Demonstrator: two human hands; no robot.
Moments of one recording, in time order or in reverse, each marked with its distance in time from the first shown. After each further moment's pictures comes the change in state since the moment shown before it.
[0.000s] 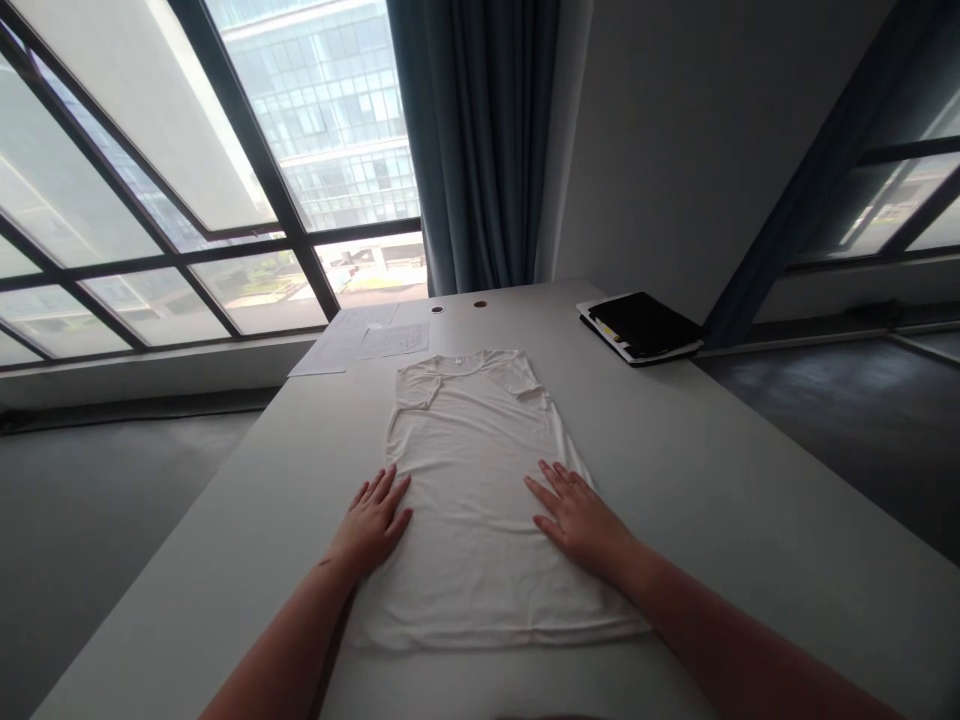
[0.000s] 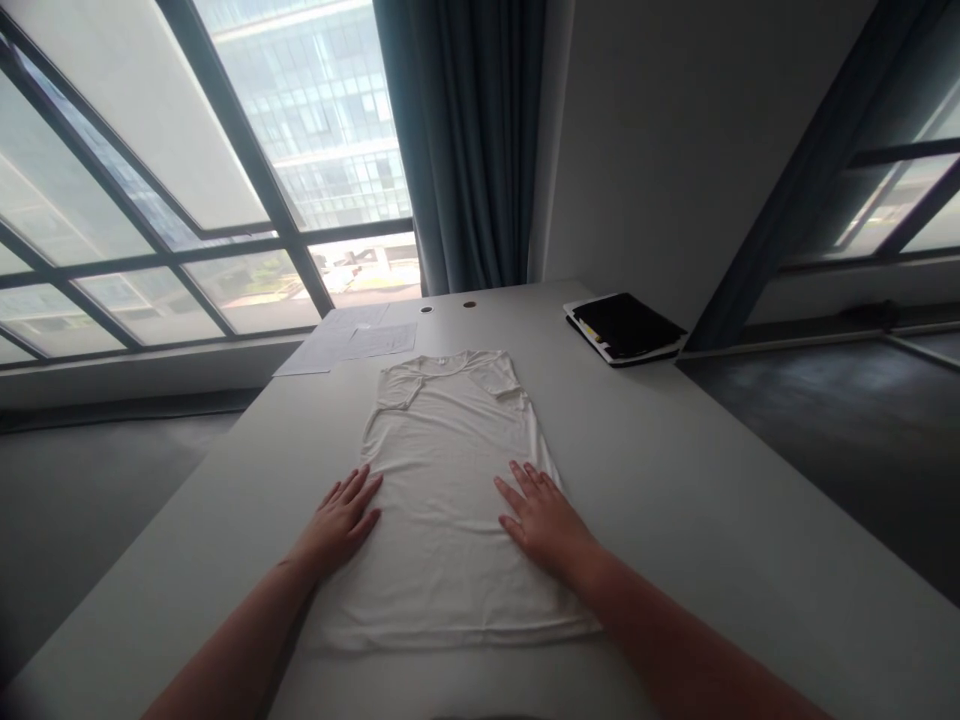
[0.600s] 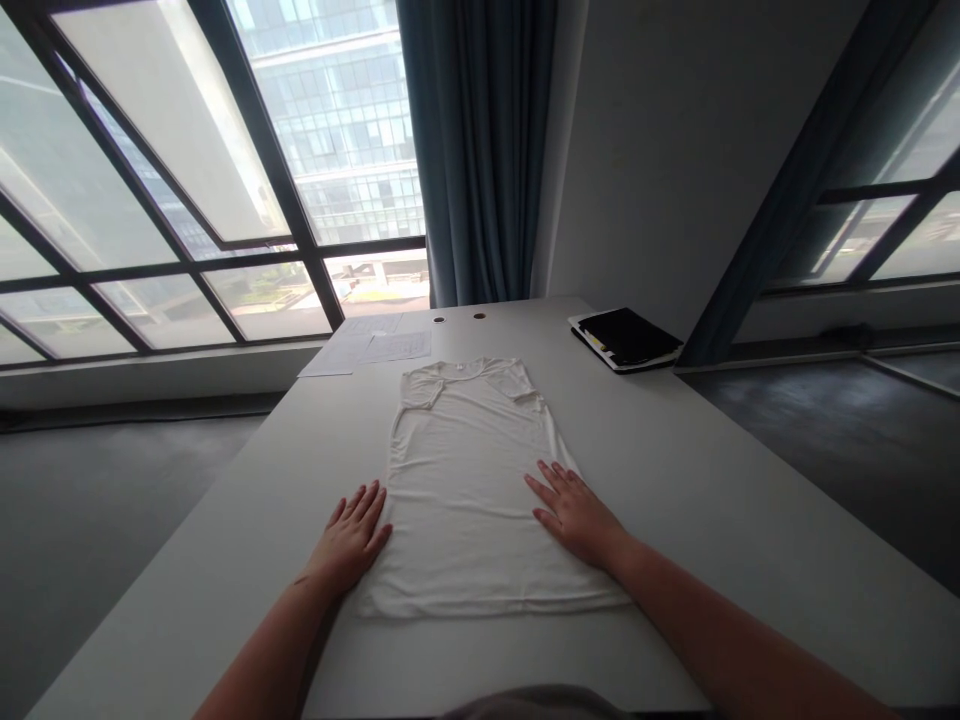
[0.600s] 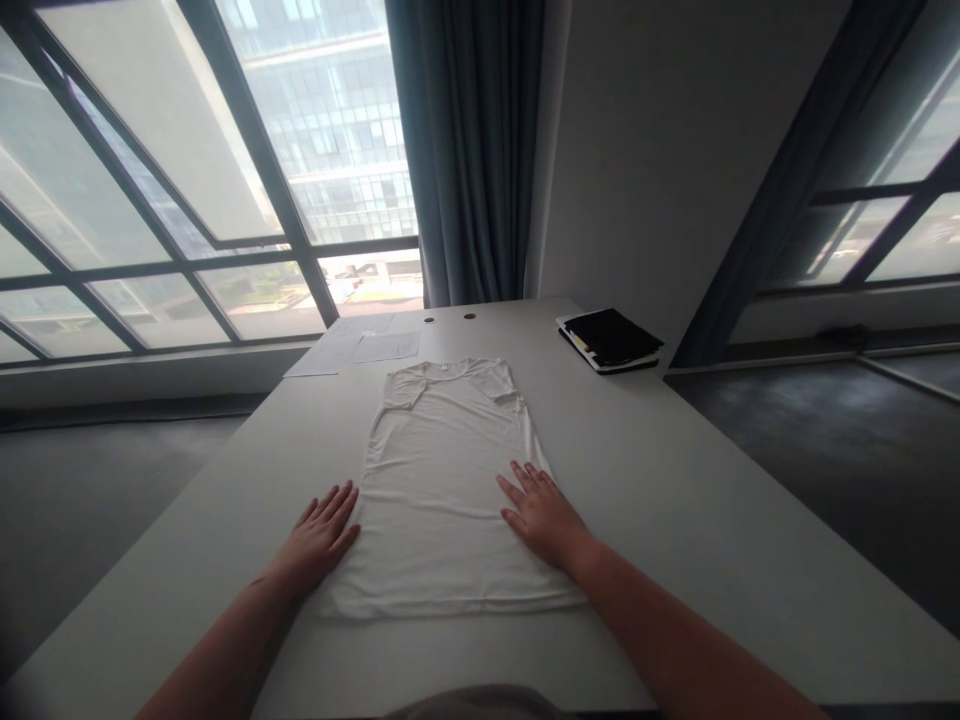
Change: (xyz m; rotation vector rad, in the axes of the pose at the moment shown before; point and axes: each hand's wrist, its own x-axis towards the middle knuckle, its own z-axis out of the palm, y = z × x) left_hand -0.062 -0.021 0.000 0.080 -0.028 -0.071; right_hand -0.020 -0.003 -0.009 -0.005 -0.003 0.003
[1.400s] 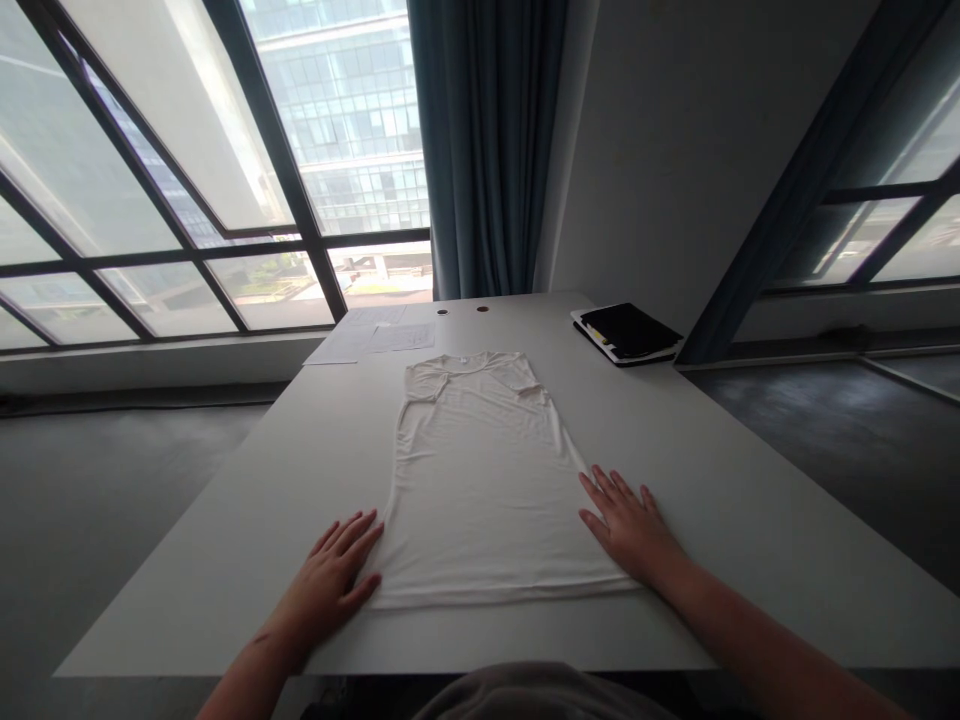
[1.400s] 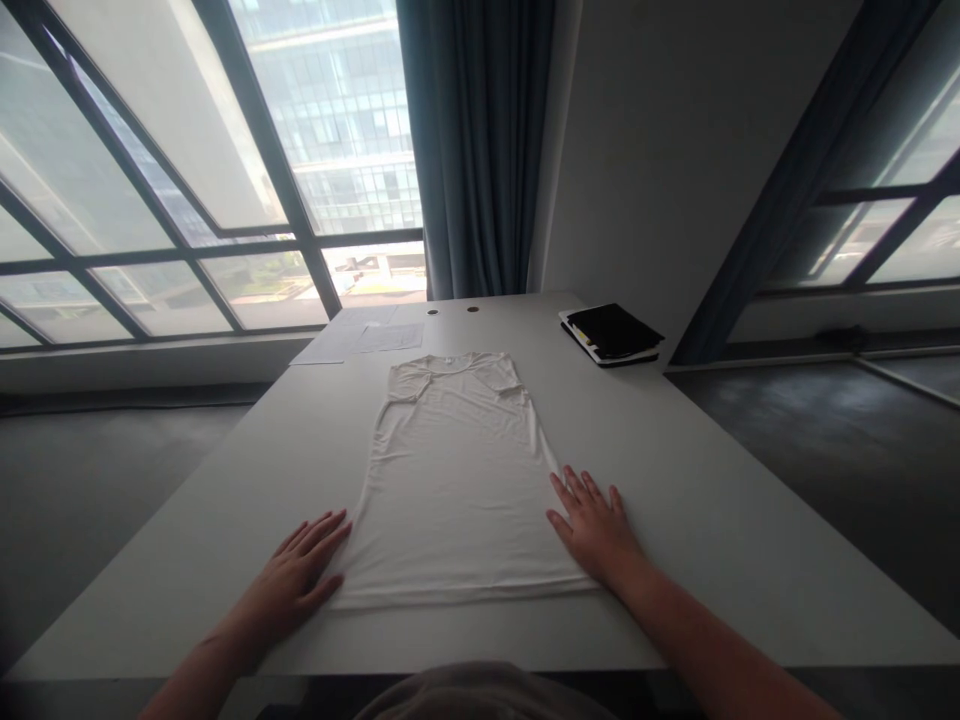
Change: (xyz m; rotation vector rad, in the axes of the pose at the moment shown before) left_hand -0.092 -0.005 -0.014 -0.075 0.087 0.222; right_hand -0.072 0.028 0.008 -0.116 0.003 0.311
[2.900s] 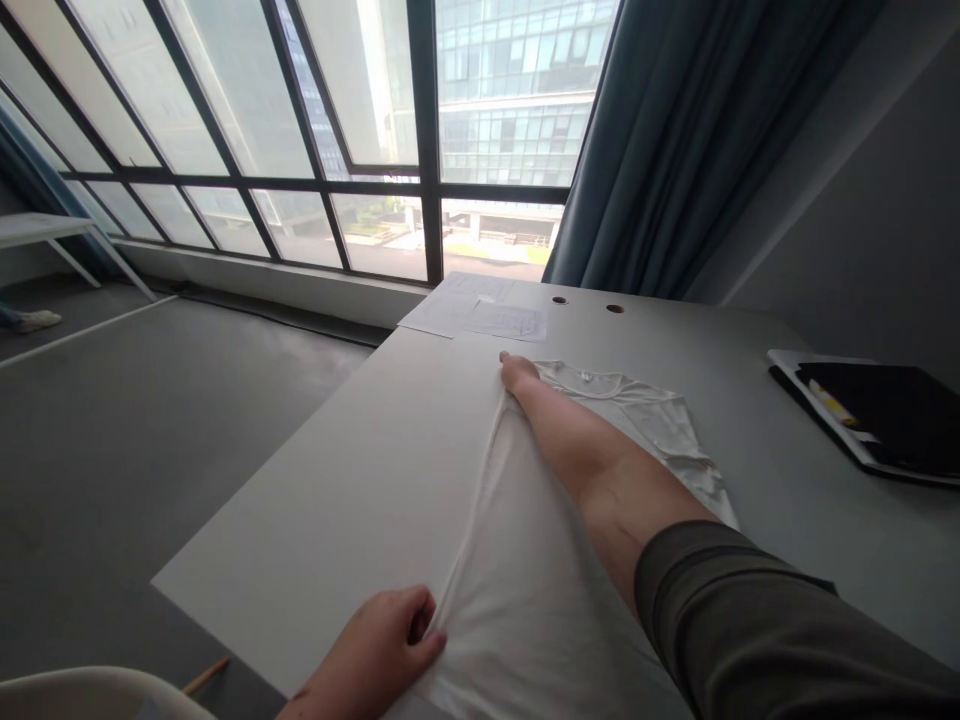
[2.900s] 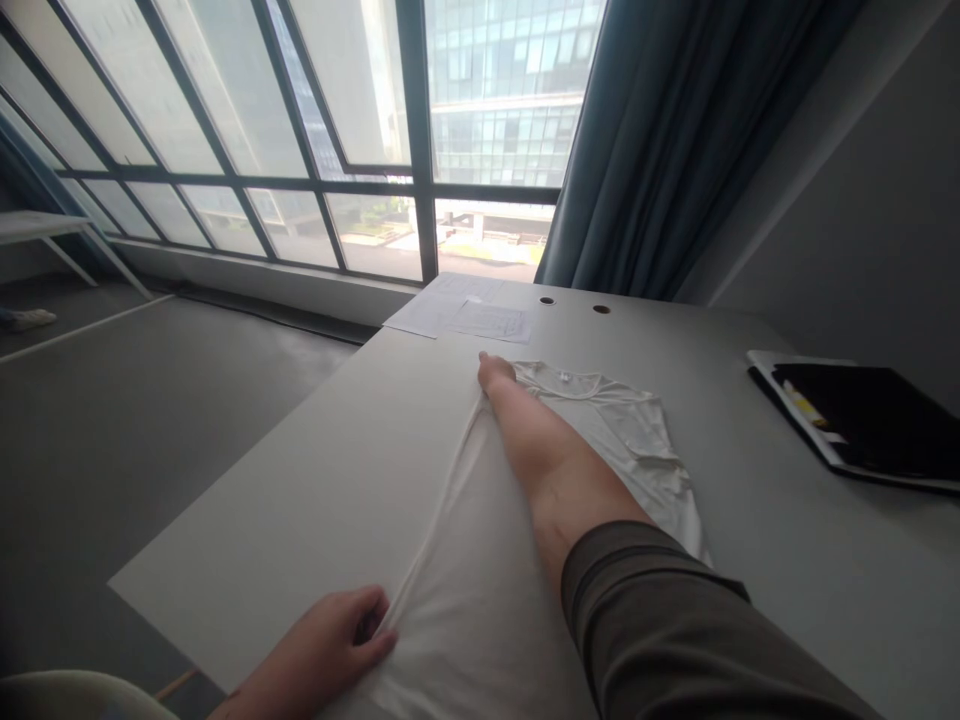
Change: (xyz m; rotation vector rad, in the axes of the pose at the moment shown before) left_hand 0.021 0.036 -0.055 -0.613 -0.364 -0.737; right_hand 0.472 -0.357 -0.022 0.172 -0.122 -0.227
